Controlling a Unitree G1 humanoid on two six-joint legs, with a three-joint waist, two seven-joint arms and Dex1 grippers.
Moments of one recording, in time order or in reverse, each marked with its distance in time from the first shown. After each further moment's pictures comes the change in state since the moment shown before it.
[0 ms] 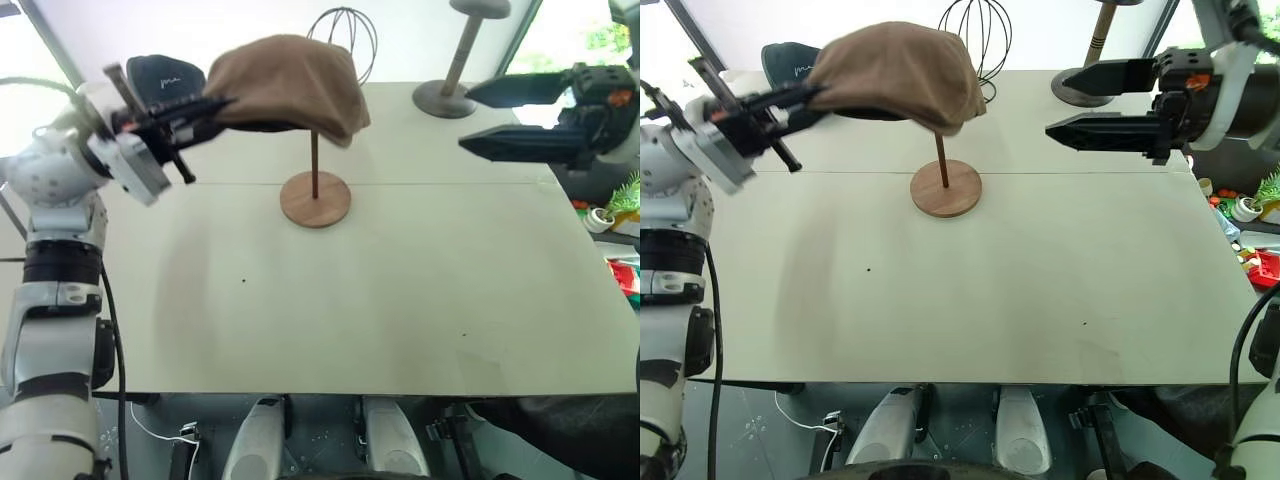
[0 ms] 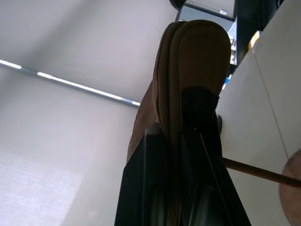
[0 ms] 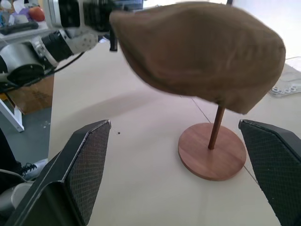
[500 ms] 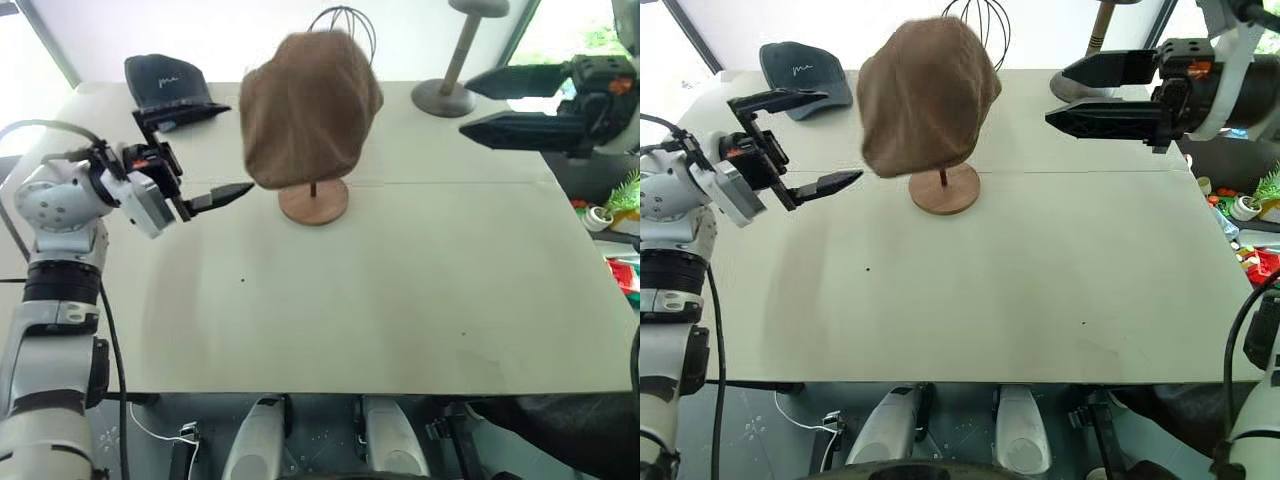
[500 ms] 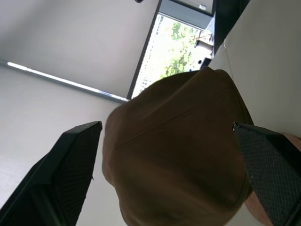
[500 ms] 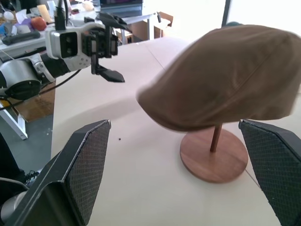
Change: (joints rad) left arm 0.101 0.062 -0.004 -0.064 0.026 0.063 0.027; right arm -0.046 0.036 0.028 0.060 -0.028 -0.026 0.018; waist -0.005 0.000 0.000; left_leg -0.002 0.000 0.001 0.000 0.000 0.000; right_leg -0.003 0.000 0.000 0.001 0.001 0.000
